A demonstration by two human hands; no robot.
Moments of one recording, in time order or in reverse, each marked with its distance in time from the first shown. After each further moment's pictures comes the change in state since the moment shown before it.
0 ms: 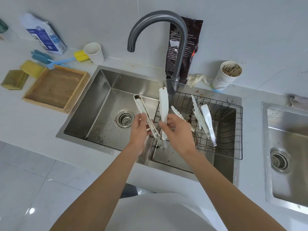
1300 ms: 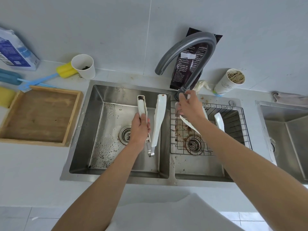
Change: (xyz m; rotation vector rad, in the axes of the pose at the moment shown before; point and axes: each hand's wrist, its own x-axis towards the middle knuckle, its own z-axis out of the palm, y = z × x) left_hand 0.117 0.067 -0.072 0.198 -0.216 0.007; right_hand 0.155 -0.044 0.046 -0.071 0.286 0.411
